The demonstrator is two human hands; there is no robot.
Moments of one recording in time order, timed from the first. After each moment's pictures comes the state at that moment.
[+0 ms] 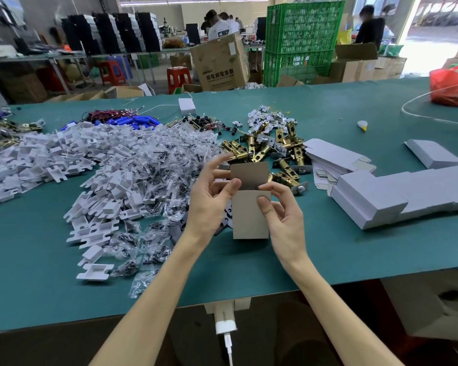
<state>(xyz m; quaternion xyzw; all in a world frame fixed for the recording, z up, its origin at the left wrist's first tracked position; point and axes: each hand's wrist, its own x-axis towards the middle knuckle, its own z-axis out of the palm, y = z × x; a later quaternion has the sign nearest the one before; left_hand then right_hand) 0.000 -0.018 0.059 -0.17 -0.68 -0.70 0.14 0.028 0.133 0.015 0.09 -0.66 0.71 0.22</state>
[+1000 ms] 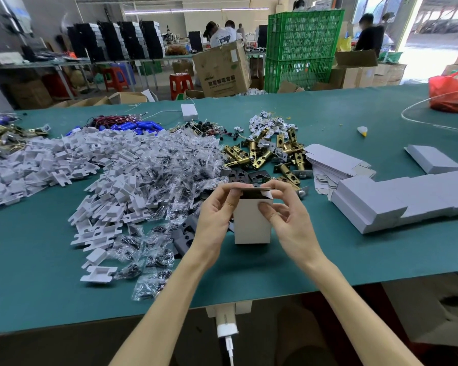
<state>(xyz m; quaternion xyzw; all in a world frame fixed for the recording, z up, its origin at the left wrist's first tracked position) 0.008 -0.011 0.035 -0.15 -0.62 -0.77 0.05 0.032 0.152 0.033 0.13 -0.74 0.63 0.17</state>
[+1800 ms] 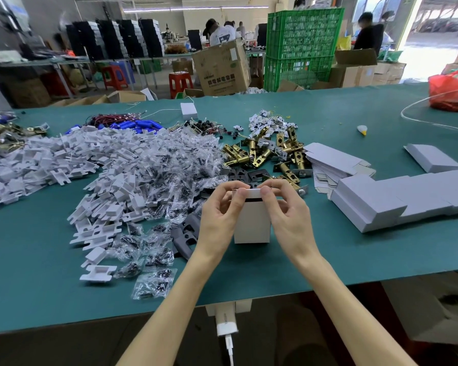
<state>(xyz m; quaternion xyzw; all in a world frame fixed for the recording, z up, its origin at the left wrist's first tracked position) 0.018 -0.003 0.040 -0.15 -0.66 -0.73 0.11 0.034 0.138 0.047 0.08 -0.74 0.63 0.23</state>
